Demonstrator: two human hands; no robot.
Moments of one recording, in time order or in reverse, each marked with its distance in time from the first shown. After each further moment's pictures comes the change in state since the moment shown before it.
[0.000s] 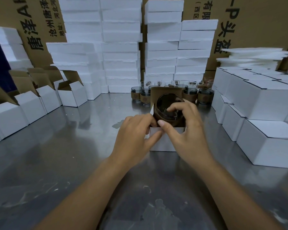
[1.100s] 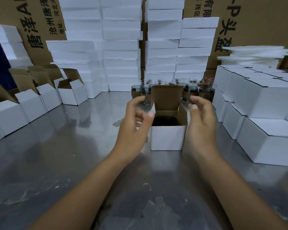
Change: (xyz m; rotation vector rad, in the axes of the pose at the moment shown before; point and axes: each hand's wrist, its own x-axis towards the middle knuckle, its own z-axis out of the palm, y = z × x) left_hand 0.005 0.005 -0.003 -0.592 0.010 -0.469; right_hand 0.009 0.008 0.001 0.289 0.326 0.378
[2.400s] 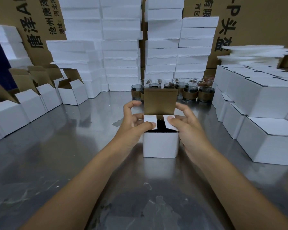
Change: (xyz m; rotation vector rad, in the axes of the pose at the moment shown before) left_hand 0.010 -0.014 -0.007 -0.389 -0.163 -0.267; right_hand 0.001 0.006 0.005 0.149 -0.376 0.295
